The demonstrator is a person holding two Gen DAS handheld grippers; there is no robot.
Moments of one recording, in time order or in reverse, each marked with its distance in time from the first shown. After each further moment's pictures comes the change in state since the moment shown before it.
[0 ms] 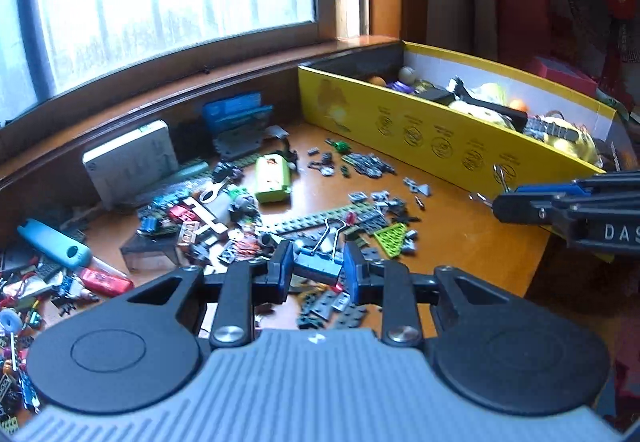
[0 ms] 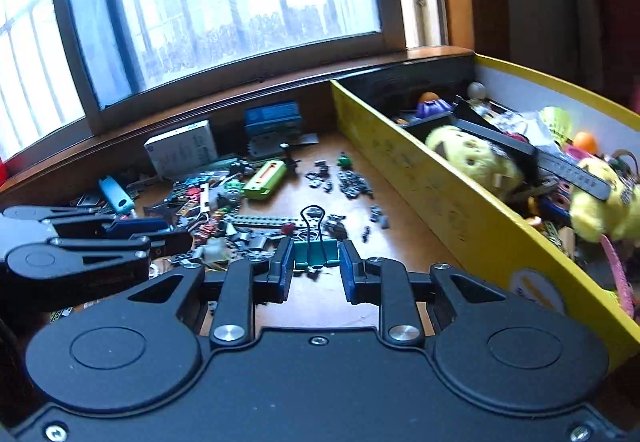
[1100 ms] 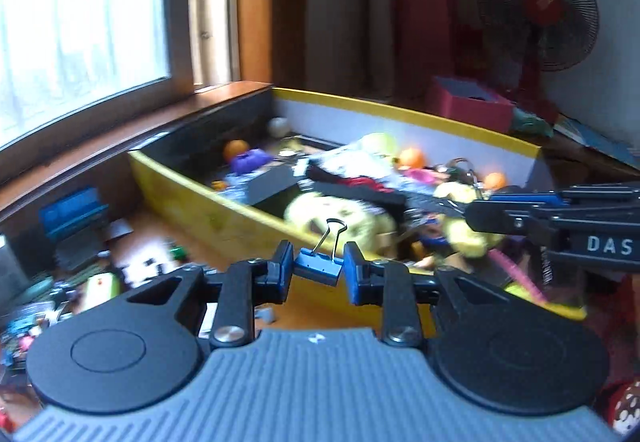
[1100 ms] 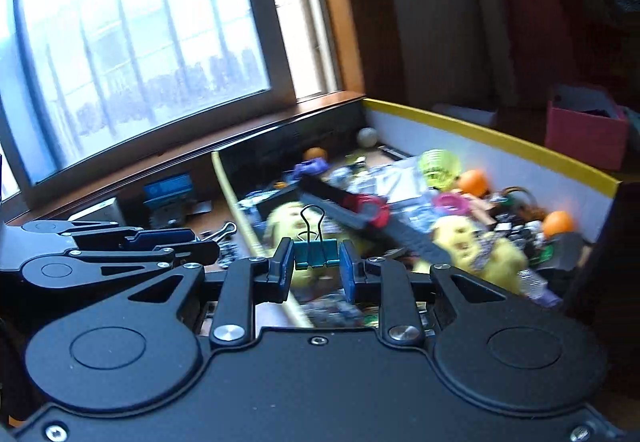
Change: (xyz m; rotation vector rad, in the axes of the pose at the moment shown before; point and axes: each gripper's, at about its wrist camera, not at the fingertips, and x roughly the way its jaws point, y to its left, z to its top) left arm 0.058 -0.118 0.093 0.108 -0.080 -0.274; right arm -0.044 -0.117 0.044 0.114 -0.119 -0.172
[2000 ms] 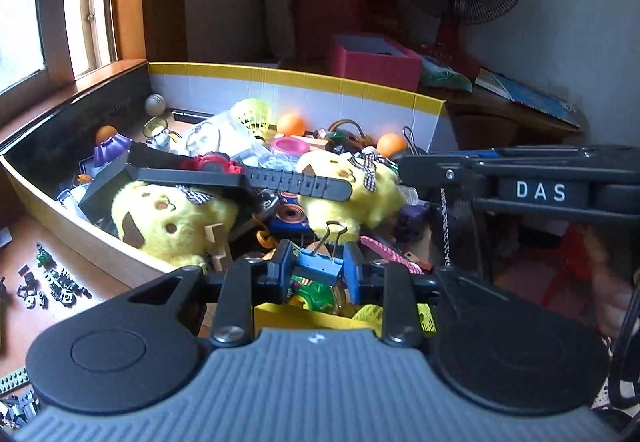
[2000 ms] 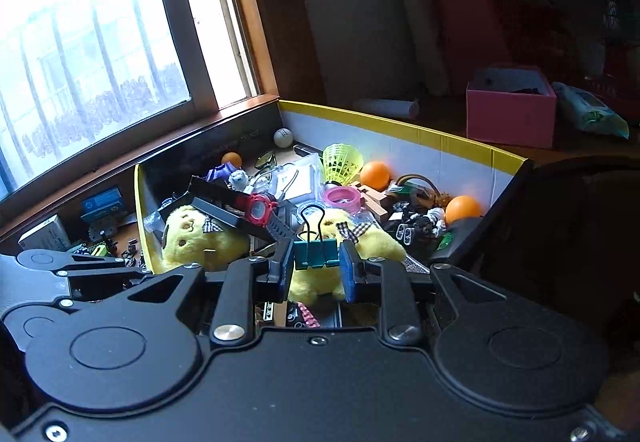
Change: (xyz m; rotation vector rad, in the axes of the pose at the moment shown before) left arm 0.043 -0.082 -0.003 0.094 0.108 -0.207; right arm -0.022 -0.084 -0.008 0.085 -0.005 -0.122
